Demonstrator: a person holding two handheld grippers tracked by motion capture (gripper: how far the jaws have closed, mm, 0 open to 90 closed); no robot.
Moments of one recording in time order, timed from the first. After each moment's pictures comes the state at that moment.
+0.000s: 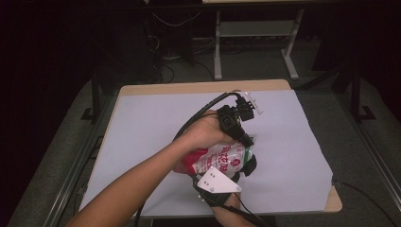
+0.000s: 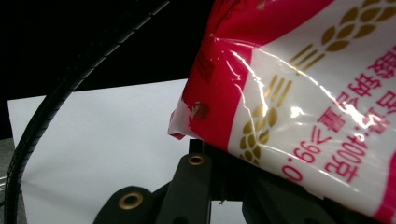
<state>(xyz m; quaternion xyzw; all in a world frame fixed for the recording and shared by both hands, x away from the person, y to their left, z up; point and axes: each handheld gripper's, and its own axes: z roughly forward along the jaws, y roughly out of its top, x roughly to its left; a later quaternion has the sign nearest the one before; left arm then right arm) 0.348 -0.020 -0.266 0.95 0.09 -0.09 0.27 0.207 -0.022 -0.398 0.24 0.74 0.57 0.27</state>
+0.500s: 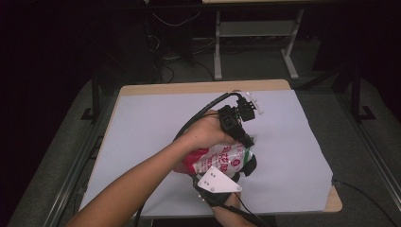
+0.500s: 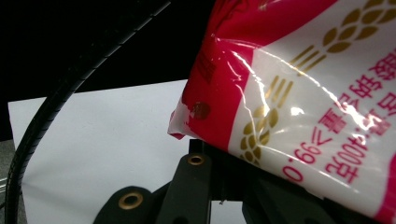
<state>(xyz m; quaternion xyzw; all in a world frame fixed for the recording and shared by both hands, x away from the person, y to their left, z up) 0.349 -0.022 -0.267 0.96 0.09 -0.09 0.26 0.208 -0.023 -0.398 0.24 0.74 0.57 0.27</state>
